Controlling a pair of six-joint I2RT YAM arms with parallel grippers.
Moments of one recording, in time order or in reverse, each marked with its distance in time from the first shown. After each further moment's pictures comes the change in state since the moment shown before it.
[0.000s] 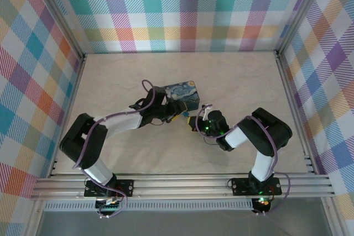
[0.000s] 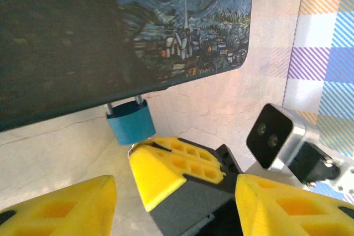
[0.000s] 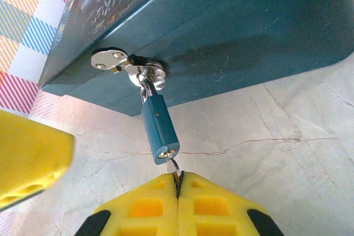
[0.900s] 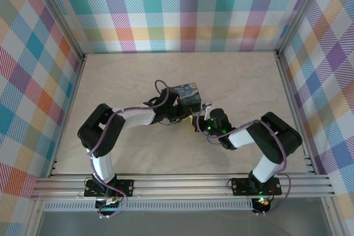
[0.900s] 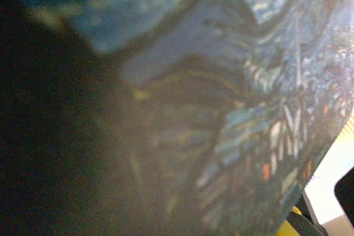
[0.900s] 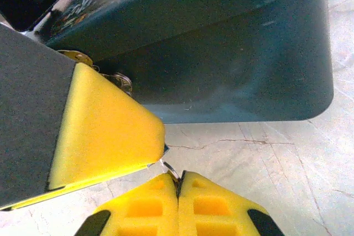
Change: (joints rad) left arm -0.080 0.222 0.154 -0.025 -0.026 0.008; right arm -0.015 -0.105 -0.002 -0.146 0.016 -0.161
